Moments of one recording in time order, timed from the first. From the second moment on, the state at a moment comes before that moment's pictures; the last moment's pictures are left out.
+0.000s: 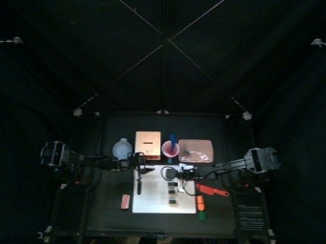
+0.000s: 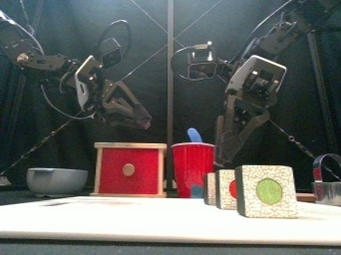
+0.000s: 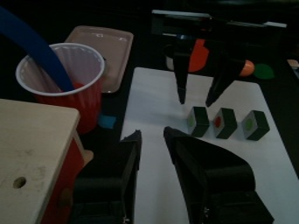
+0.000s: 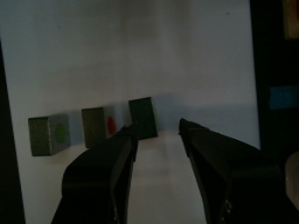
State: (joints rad) left arm 0.04 -0.12 0.96 -0.13 -0.50 0.01; right arm 0.10 0.01 0.63 -0.05 0.33 0.21
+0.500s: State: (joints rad) left arm 0.04 -0.12 0.96 -0.13 -0.50 0.01; right arm 0.11 0.11 0.60 -0.04 0.32 0.21
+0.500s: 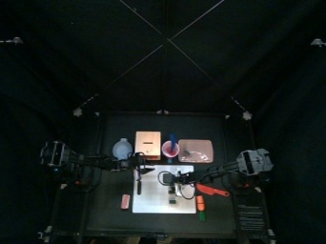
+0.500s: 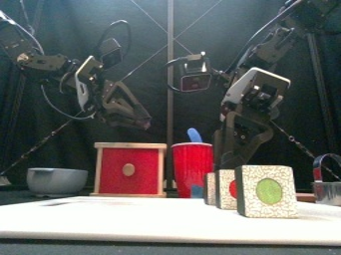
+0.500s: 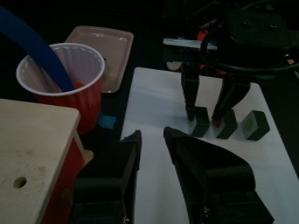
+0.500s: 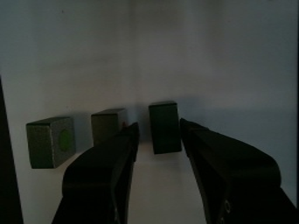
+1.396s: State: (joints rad) left arm 0.04 -0.12 0.96 -0.13 -0.49 0.01; right arm -0.31 -0.32 0.82 -0.02 0.49 0.22
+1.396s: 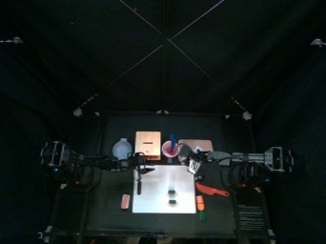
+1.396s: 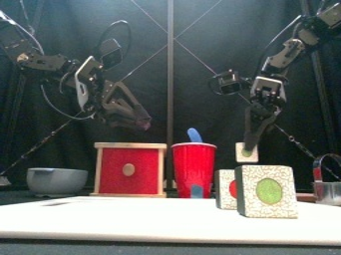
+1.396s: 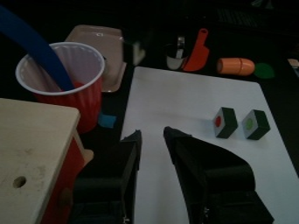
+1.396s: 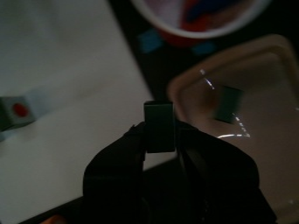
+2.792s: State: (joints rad) left arm 0.04 -0.12 0.96 -0.13 -0.49 0.01; right arm -0.16 -0.27 0.77 -0.13 0.53 0.21
